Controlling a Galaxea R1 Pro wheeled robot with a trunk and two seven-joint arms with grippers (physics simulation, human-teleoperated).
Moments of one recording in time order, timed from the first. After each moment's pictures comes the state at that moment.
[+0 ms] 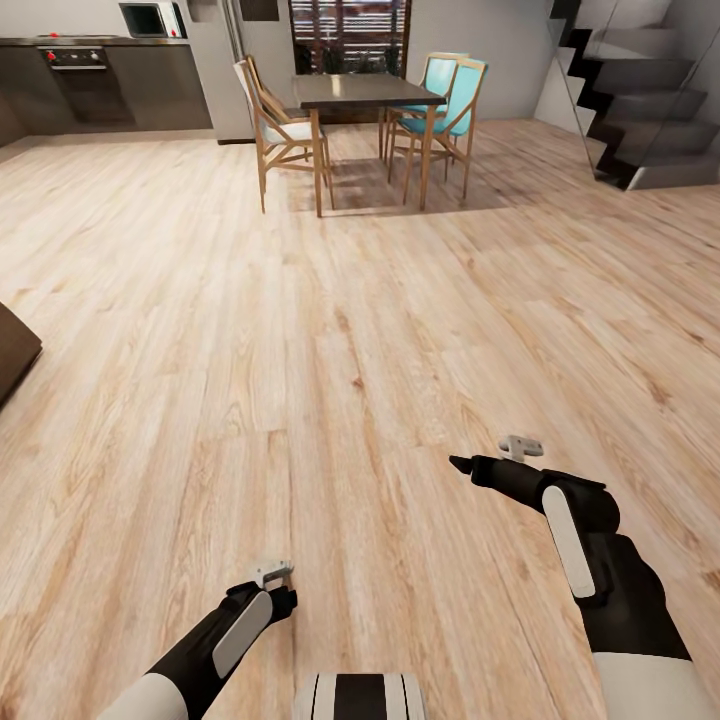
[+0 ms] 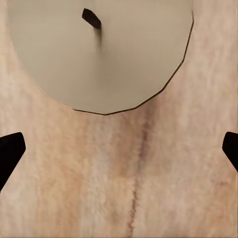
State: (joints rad) left arm -0.53 0.00 -0.46 -0.68 0.85 0.43 0.54; right arm -0.54 -0.06 -0.09 -1.47 -0.28 0.91 0.14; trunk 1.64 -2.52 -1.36
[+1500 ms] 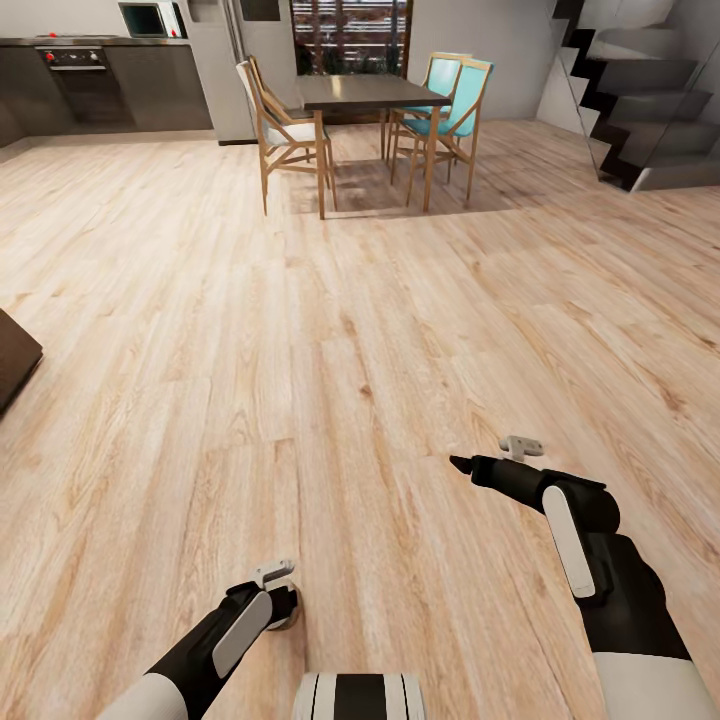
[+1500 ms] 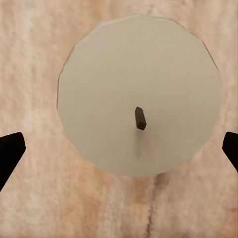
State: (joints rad) left arm -0.53 0.00 -0.46 -0.68 0.85 0.43 0.54; right arm -0.54 -0.06 -0.09 -1.47 -0.28 0.91 0.14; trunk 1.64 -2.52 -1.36
